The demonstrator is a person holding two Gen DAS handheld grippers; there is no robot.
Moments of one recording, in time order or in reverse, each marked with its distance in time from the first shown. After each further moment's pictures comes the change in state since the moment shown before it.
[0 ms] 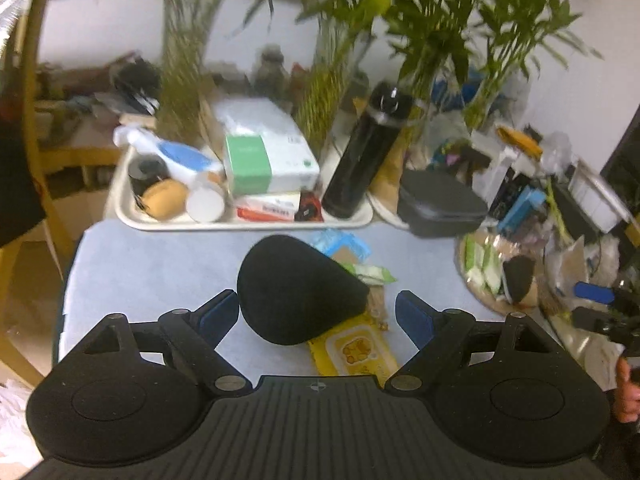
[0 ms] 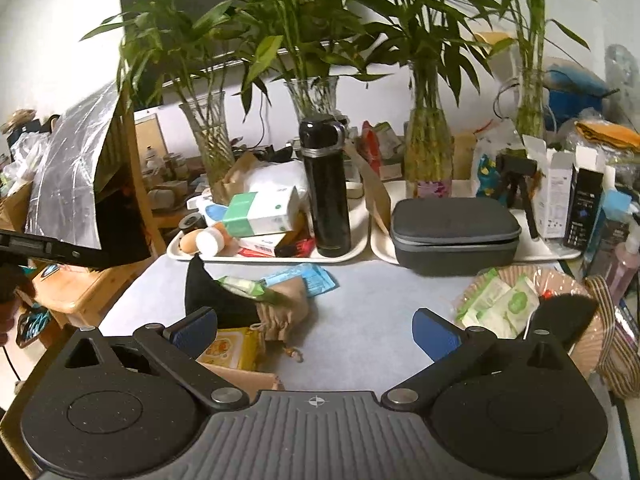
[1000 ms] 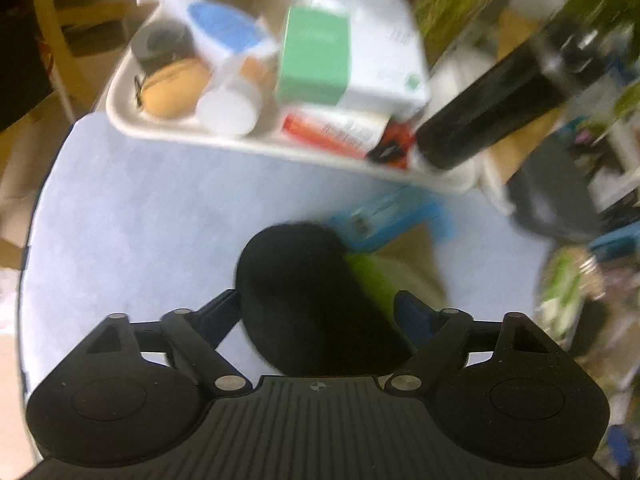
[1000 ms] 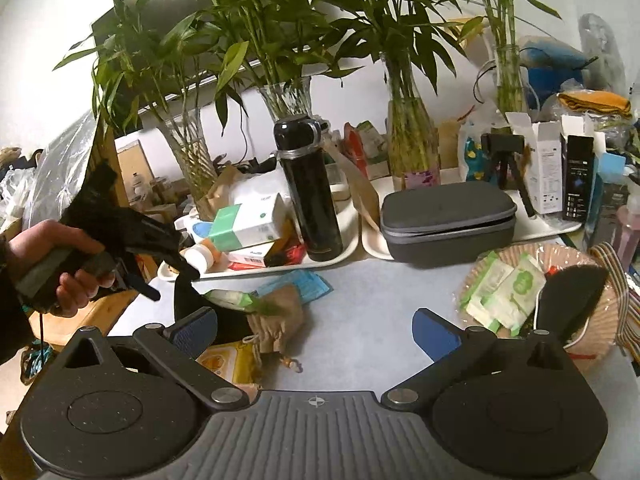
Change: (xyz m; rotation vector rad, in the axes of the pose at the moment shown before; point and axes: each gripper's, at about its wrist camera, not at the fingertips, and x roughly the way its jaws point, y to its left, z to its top) left arm 0.151 0.023 0.060 -0.320 0.470 0.218; right arm 0.016 -0.014 -0.013 0.088 -0.034 -0.014
